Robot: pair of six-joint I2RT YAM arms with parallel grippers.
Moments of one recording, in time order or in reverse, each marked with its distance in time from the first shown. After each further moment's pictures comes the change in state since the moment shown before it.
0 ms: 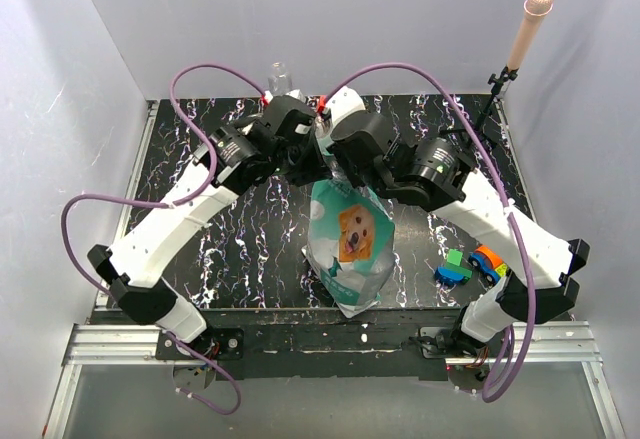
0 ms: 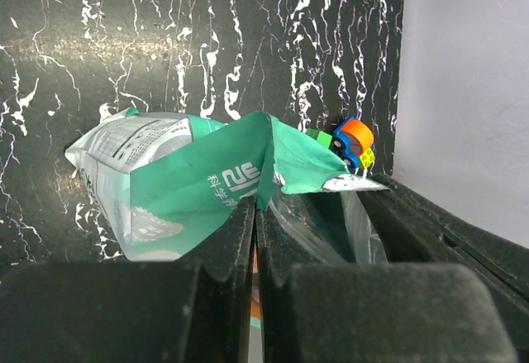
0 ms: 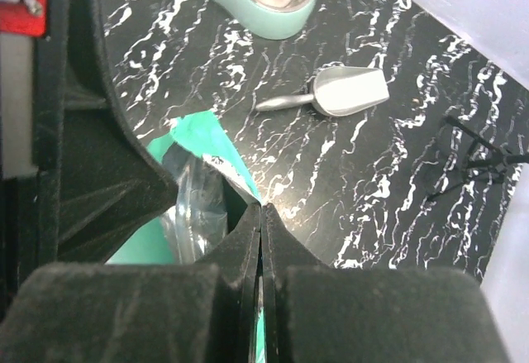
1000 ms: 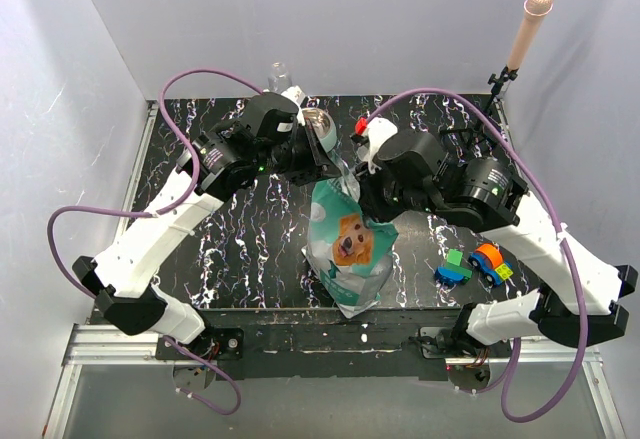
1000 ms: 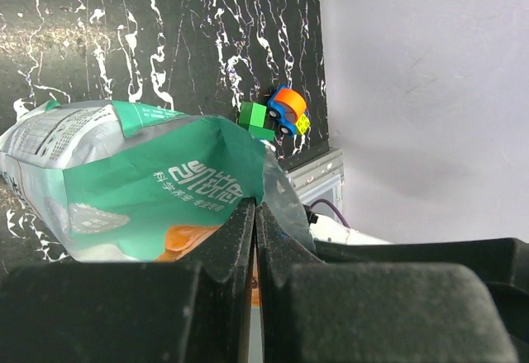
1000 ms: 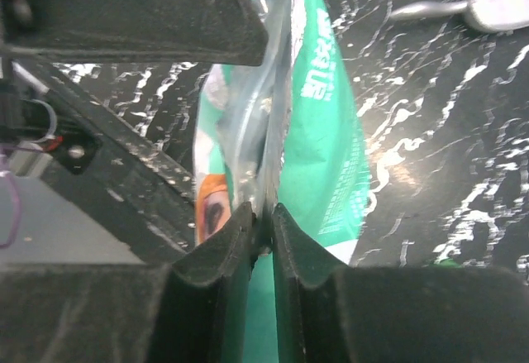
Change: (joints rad) left arm 0.032 -0.094 -0.087 0.156 0.206 0.001; right arm -0.015 -0.228 -0.198 -0.080 -0.399 0.182
